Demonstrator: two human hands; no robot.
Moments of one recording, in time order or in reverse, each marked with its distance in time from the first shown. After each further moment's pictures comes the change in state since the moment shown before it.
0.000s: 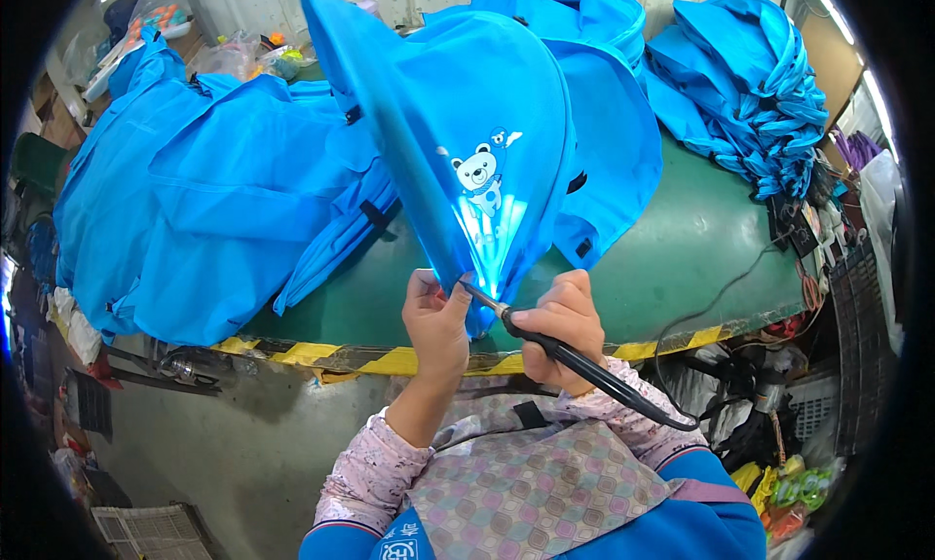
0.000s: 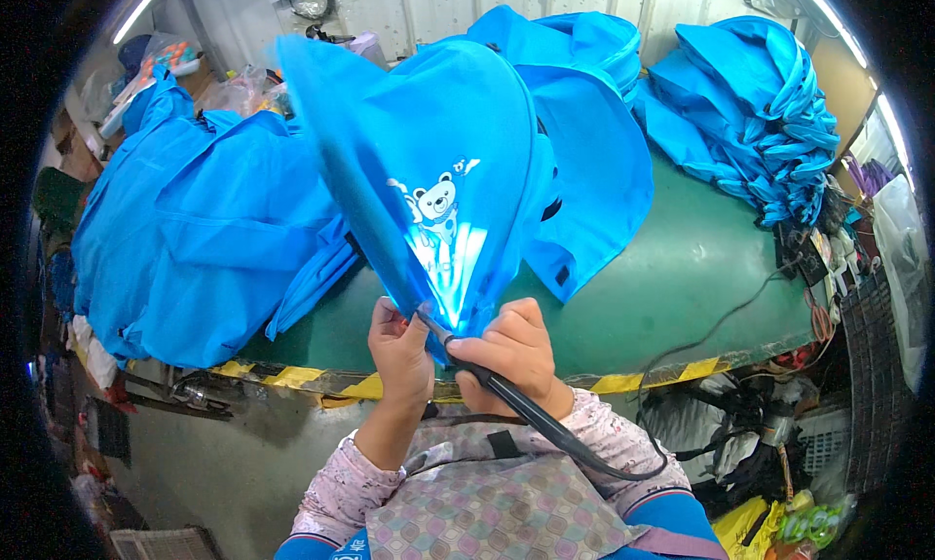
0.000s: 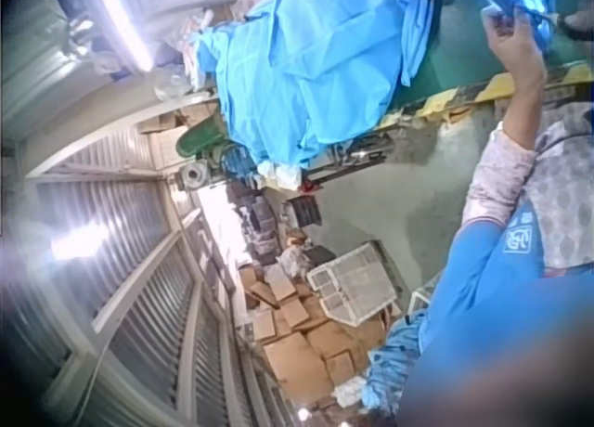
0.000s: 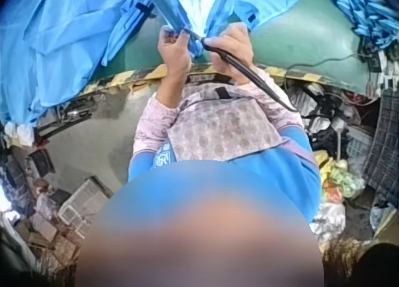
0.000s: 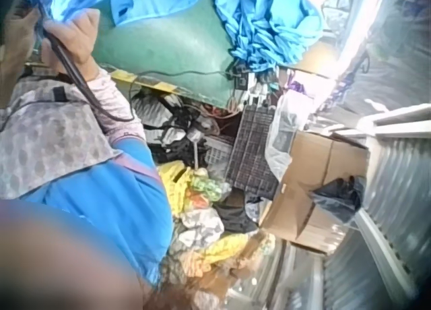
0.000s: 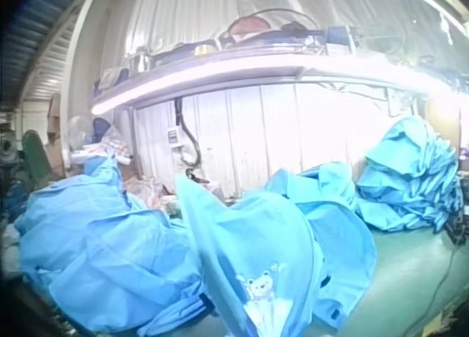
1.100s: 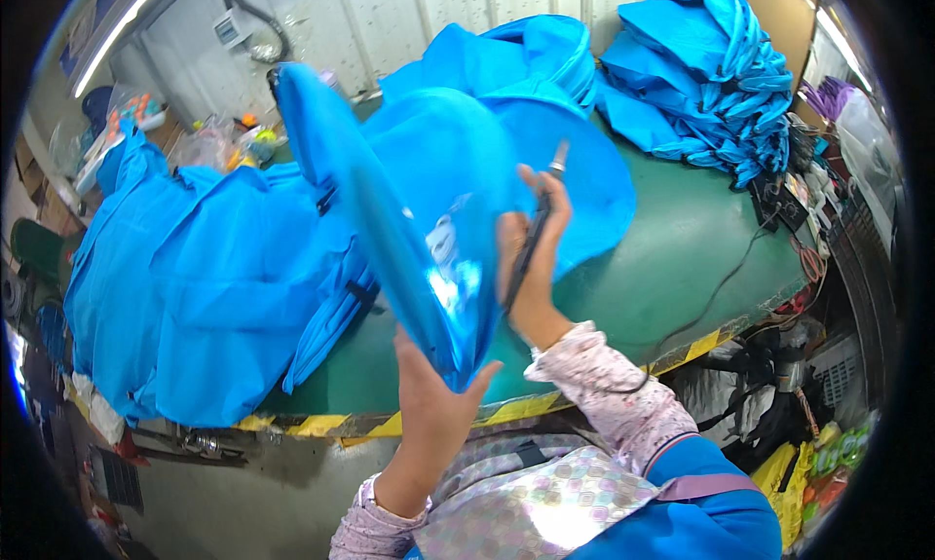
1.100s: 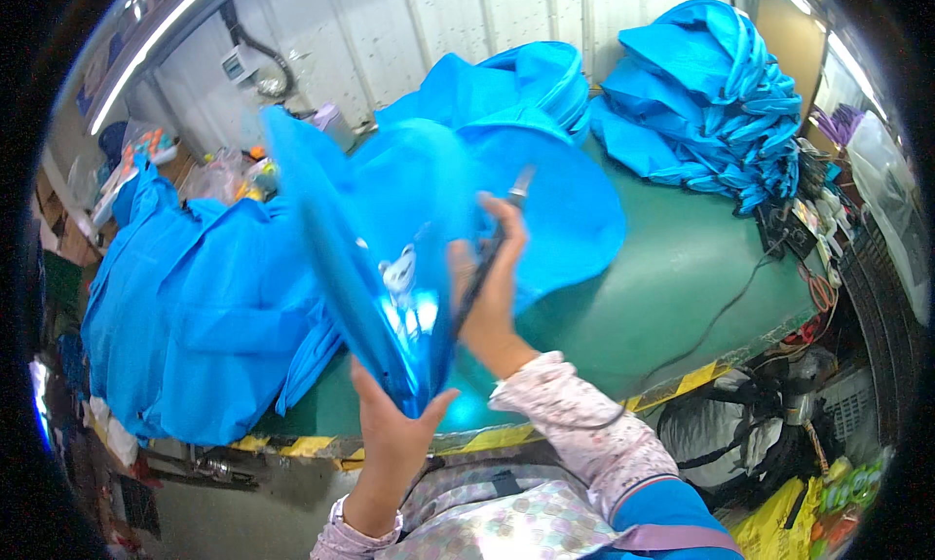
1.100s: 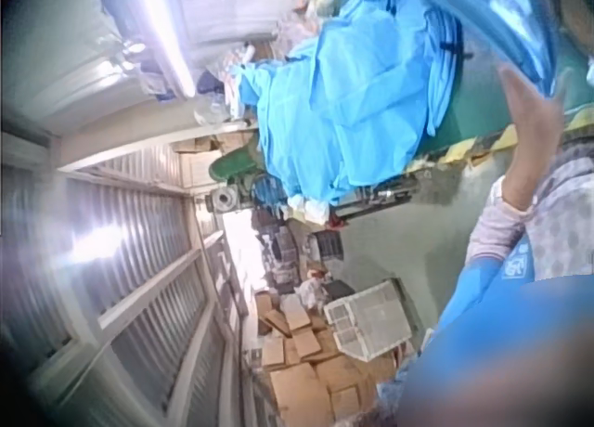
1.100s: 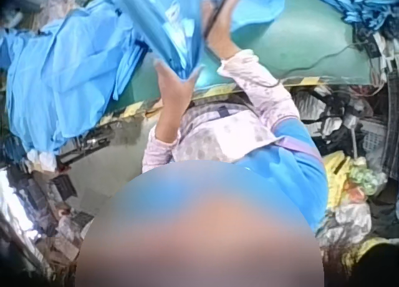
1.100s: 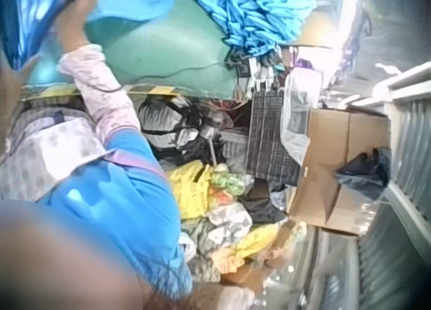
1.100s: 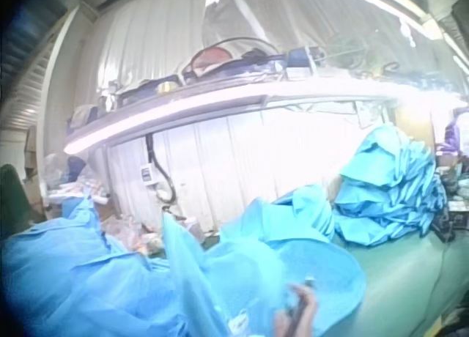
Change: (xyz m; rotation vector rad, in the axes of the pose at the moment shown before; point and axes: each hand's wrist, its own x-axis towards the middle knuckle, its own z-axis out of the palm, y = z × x) left_hand -0.013 0.063 0.025 1.221 -0.280 0.473; right_hand 0.042 0.098 0.041 -0.032 0.542 0.471
